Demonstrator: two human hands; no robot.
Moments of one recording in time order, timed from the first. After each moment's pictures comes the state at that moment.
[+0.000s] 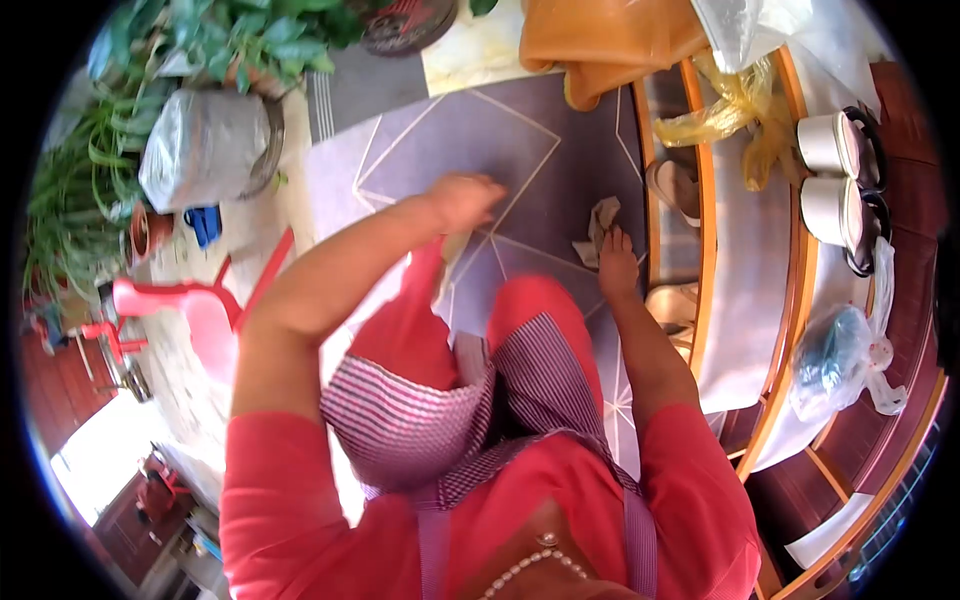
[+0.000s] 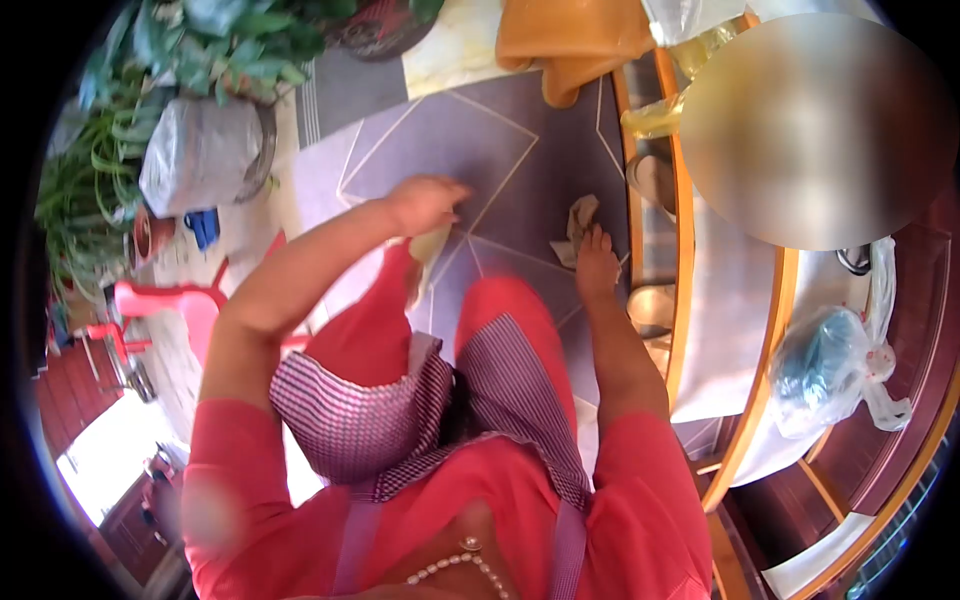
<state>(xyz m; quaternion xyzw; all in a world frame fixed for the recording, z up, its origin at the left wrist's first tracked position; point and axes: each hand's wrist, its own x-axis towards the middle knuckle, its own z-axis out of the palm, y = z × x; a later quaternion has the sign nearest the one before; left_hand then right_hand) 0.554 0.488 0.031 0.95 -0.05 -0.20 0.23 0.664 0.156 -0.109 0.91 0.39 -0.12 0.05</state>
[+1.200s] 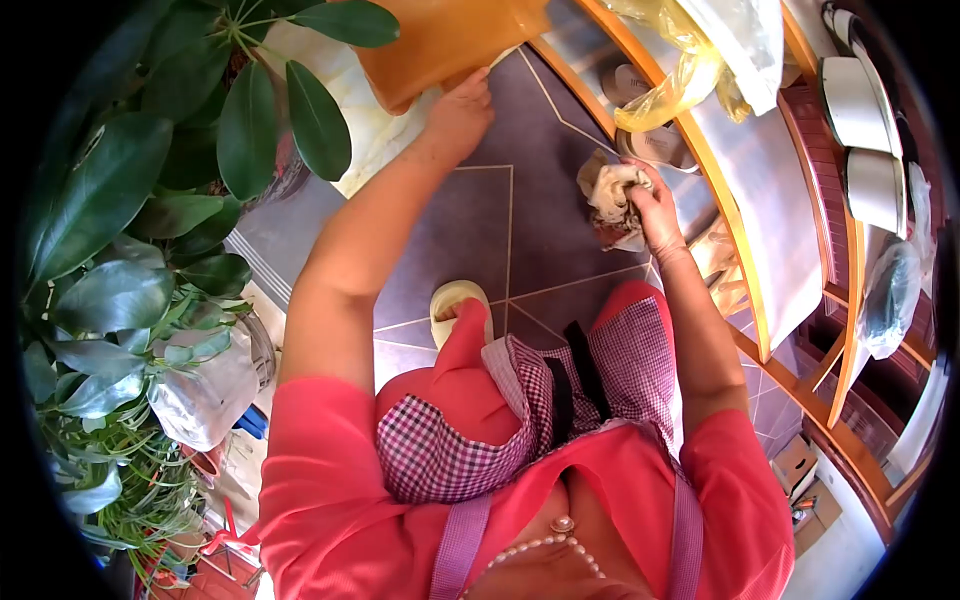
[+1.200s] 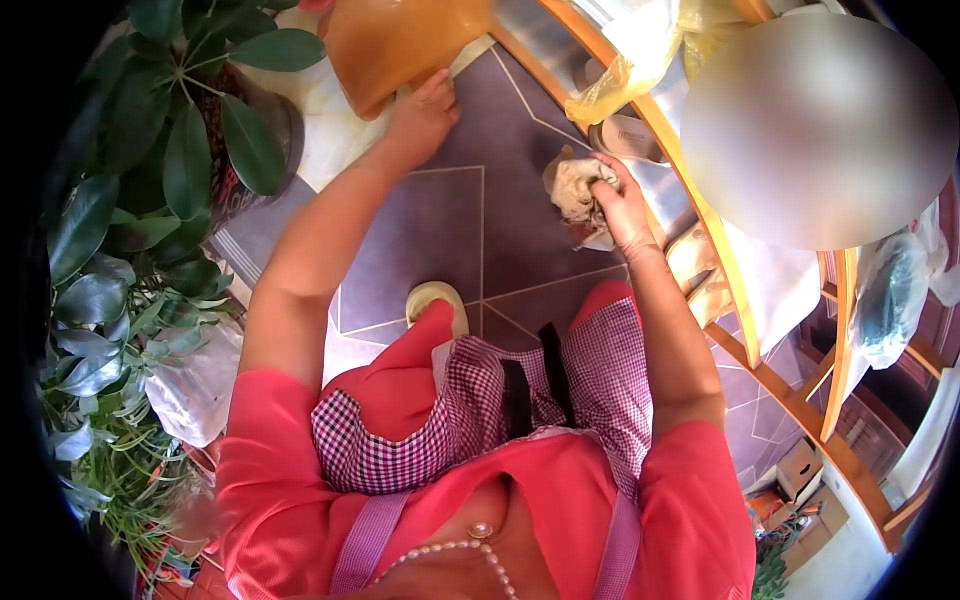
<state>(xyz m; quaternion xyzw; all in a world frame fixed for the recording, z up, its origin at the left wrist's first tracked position) 0.797 0.547 -0.074 0.92 -0.34 0.08 -0.19 0.729 0.219 -0.031 0.70 -0.10 -0.21 -0.68</state>
